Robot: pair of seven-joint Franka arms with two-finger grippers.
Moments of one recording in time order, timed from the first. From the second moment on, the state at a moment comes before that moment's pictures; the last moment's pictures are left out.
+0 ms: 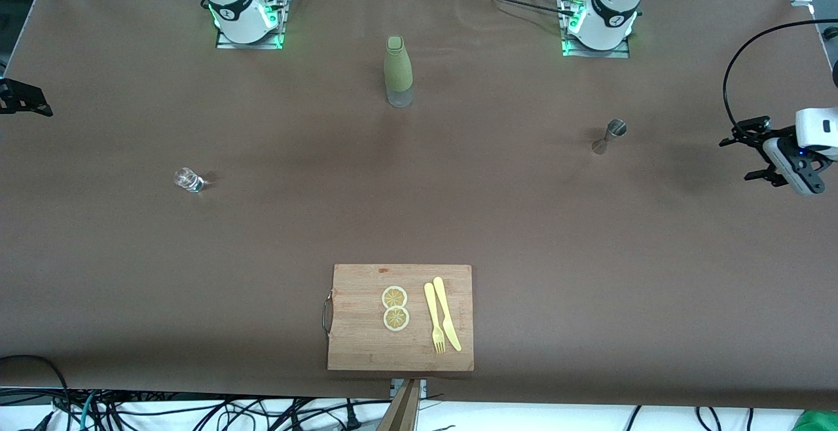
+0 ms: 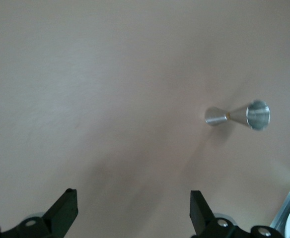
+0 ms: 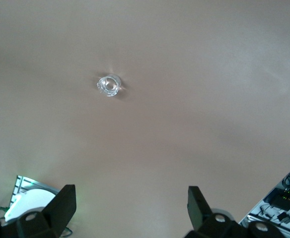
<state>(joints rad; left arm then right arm) 0.37 0.23 0.04 -1.97 -0.23 1.90 1.44 -0.04 0.17 -0.18 -1.49 -0.12 1.46 -0.68</state>
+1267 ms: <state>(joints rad) 0.45 0.55 0.04 -2.10 -0.60 1.86 2.68 -0.11 0.27 -0.18 -1.53 0.08 1.47 -1.00</state>
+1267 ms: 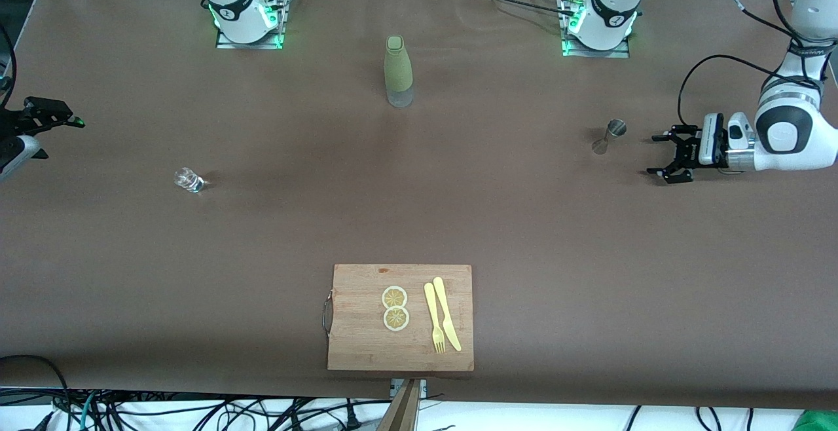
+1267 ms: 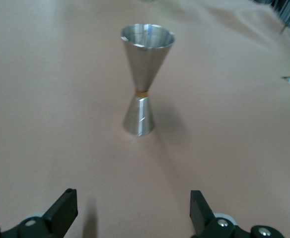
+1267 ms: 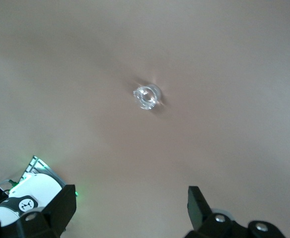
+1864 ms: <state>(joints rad) 0.39 0.64 0.02 -2.12 -0.74 1.77 2.73 -0.17 0.30 -0.19 -1.72 0.33 1.67 -1.34</state>
